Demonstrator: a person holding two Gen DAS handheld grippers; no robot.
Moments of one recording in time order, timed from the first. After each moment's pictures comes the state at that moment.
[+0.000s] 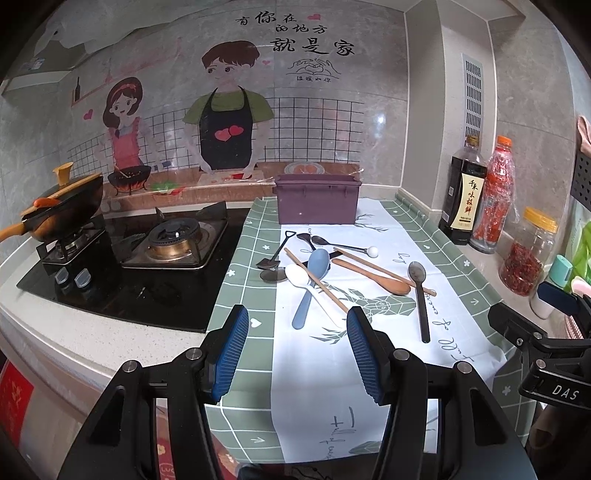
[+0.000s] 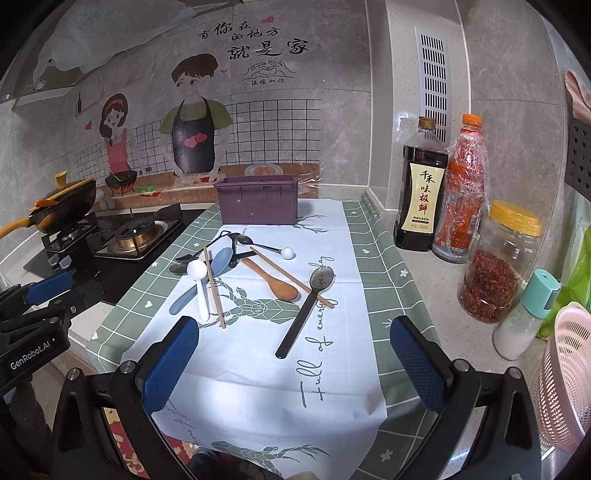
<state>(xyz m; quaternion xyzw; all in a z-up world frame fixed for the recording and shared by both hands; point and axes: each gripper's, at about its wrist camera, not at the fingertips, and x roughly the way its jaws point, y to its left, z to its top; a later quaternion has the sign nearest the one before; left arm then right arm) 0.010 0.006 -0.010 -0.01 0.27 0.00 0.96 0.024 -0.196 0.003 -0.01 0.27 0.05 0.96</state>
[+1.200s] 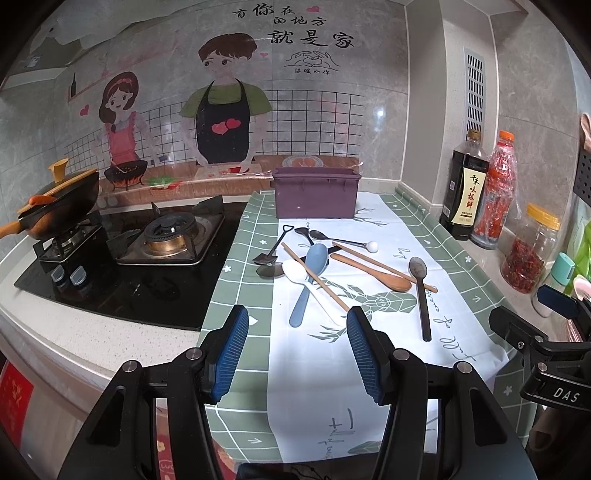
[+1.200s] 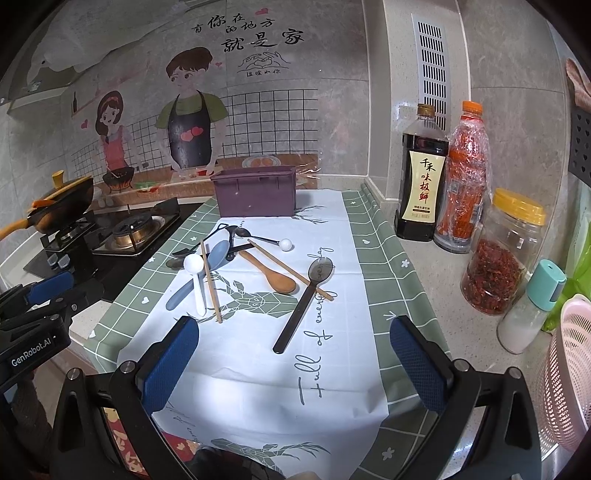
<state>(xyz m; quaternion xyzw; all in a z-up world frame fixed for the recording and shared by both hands) 0.017 0.004 -0.013 -0.01 0.28 0.00 0.96 0.028 -0.199 -0.004 0.00 0.29 0.05 0.96</state>
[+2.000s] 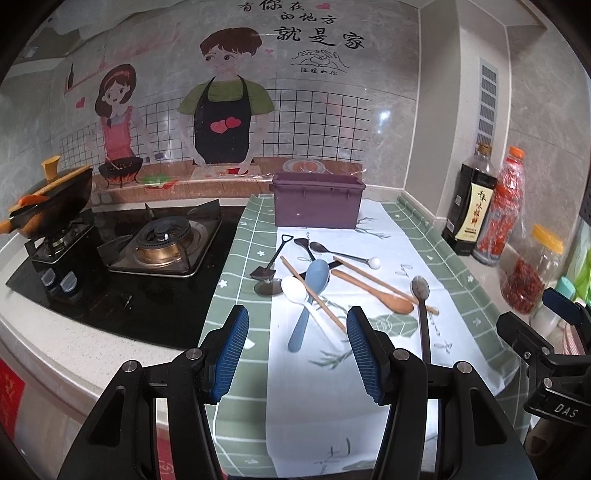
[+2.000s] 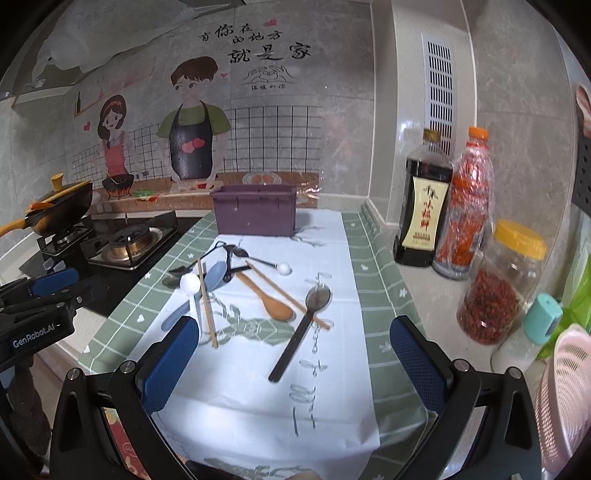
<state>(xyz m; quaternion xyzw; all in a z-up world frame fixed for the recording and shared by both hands) 0.057 0.013 0.005 -0.03 0.29 -0.01 0.96 0.051 -0.196 0.017 -0.02 0.26 0.05 0.96</state>
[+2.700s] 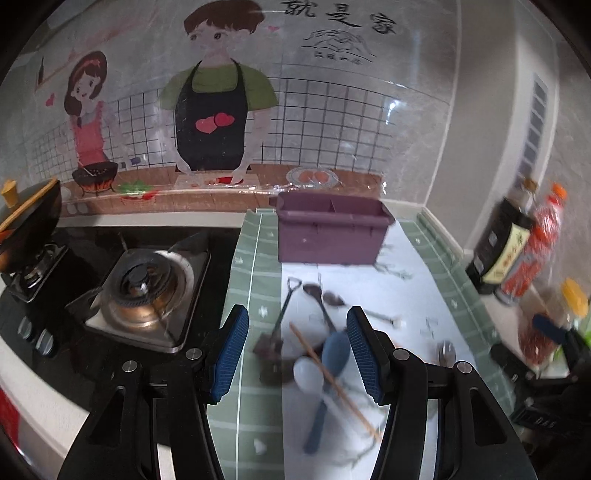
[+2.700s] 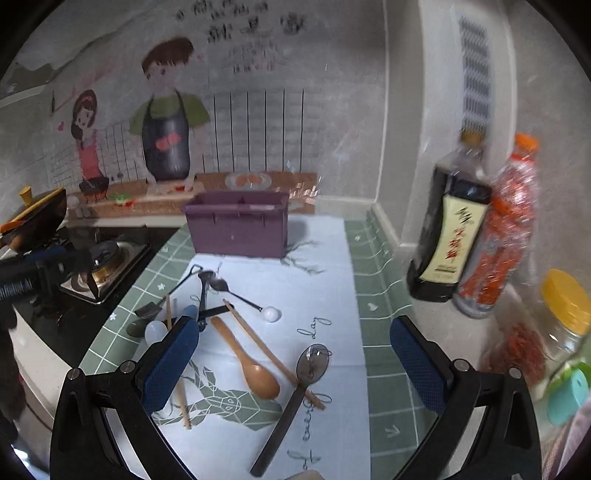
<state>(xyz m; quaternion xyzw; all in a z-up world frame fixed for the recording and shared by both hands) 0.215 0.049 0.044 -0.05 0.33 -0.02 0.94 0.197 -0.198 0.023 -0.02 0.33 0.06 0.94</state>
